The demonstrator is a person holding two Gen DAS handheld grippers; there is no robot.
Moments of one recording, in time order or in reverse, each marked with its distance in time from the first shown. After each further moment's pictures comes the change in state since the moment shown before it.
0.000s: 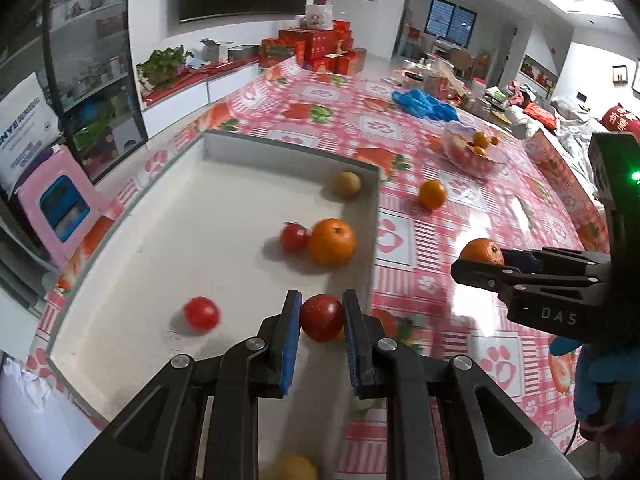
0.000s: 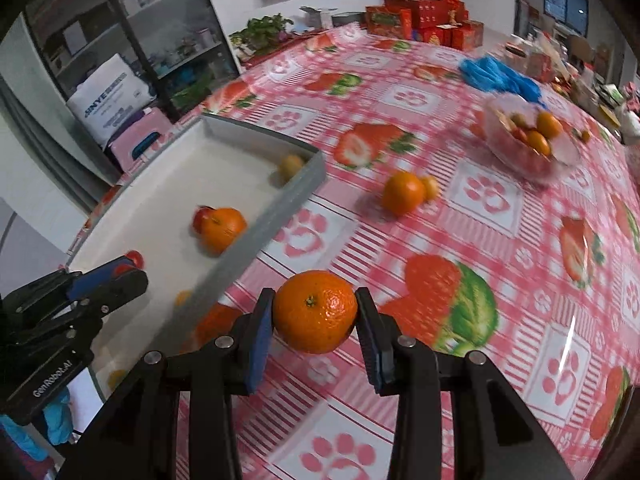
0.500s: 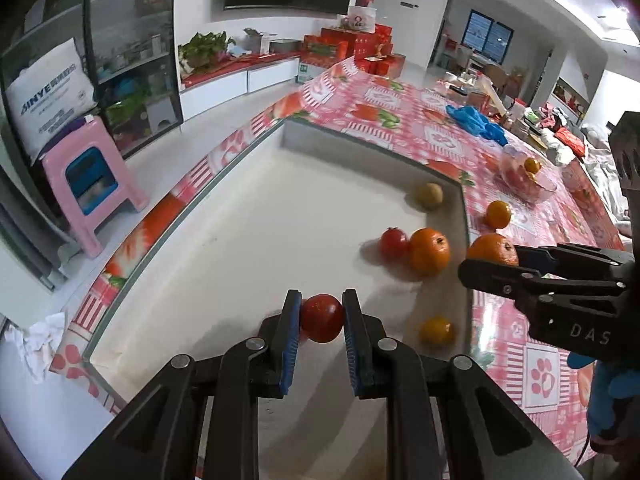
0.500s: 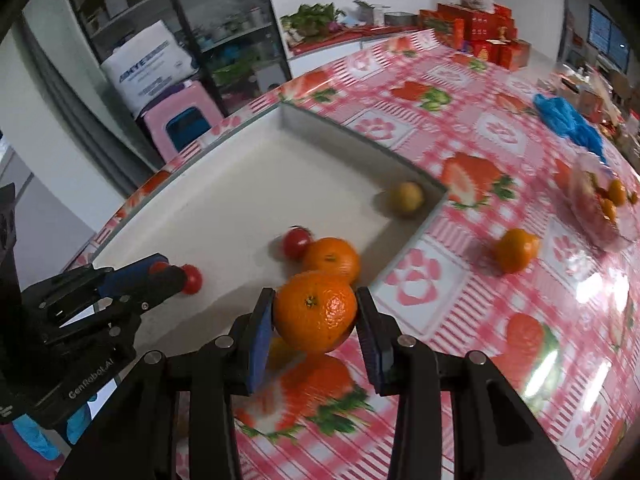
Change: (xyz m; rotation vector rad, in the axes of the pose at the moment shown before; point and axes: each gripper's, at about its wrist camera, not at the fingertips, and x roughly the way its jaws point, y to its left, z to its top) left arm 0.007 0.066 -0.002 -0.112 0.002 0.065; right arm 0.031 0.076 0.024 -0.143 0.043 0.060
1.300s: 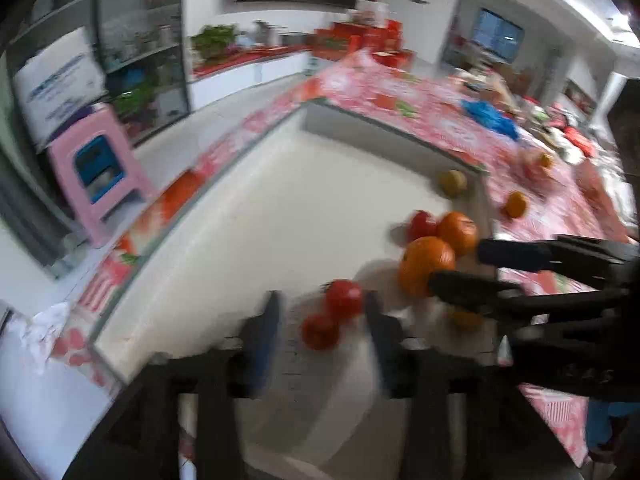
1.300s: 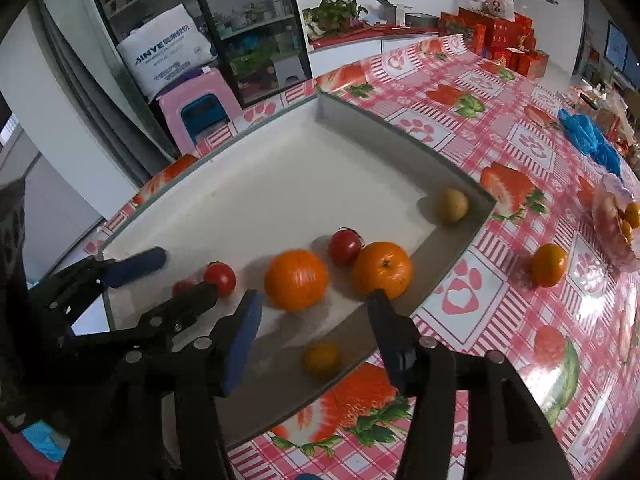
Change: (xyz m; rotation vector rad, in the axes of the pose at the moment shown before) left arm 0.004 0.018 -0.011 -0.036 0.012 0.050; right arm 0.006 0.024 0.002 -0.048 0.010 0.022
